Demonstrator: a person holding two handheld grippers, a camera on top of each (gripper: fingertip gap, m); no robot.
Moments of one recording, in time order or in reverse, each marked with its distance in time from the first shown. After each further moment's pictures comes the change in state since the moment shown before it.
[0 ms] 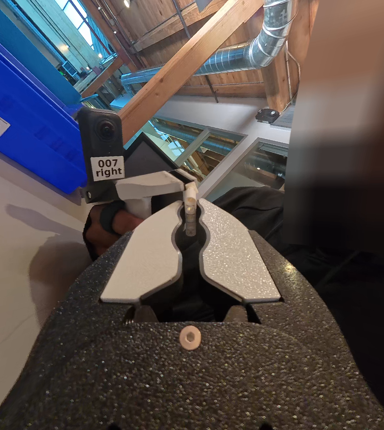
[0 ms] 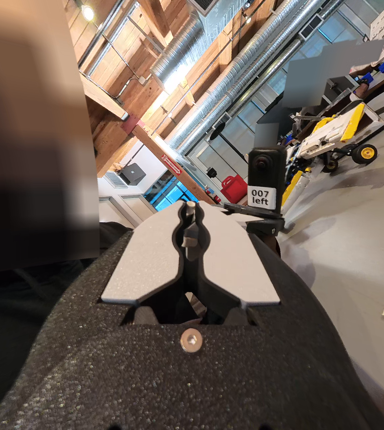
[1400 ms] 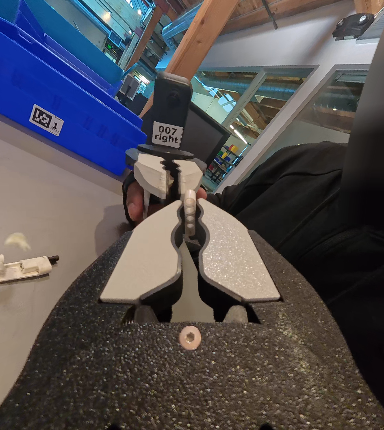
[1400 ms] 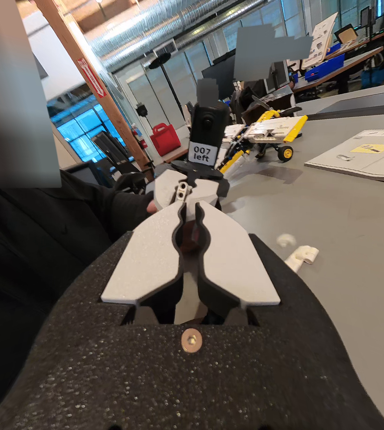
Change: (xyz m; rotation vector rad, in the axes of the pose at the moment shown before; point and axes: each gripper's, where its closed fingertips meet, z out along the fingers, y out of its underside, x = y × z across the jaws) left arm -0.017 0.014 -0.004 -0.194 -0.221 0.216; right arm 0.017 0.016 -0.022 -0.271 0.268 -0.425
